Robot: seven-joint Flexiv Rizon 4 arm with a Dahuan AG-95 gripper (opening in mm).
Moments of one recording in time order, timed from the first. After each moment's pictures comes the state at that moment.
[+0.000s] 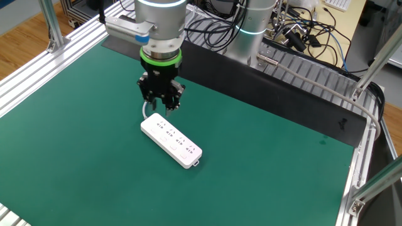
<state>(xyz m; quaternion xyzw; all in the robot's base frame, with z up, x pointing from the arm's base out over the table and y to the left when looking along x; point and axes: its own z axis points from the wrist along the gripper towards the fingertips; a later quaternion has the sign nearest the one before) 0.518 -0.047 0.140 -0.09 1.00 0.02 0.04</state>
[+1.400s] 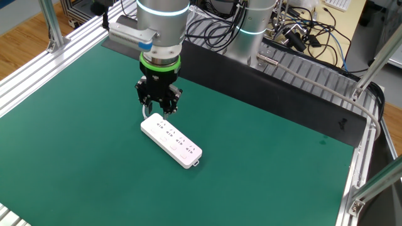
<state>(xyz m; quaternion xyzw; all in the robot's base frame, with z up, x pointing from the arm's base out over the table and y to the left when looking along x) 0.523 -0.059 0.117 -0.10 0.99 0.00 0.05</state>
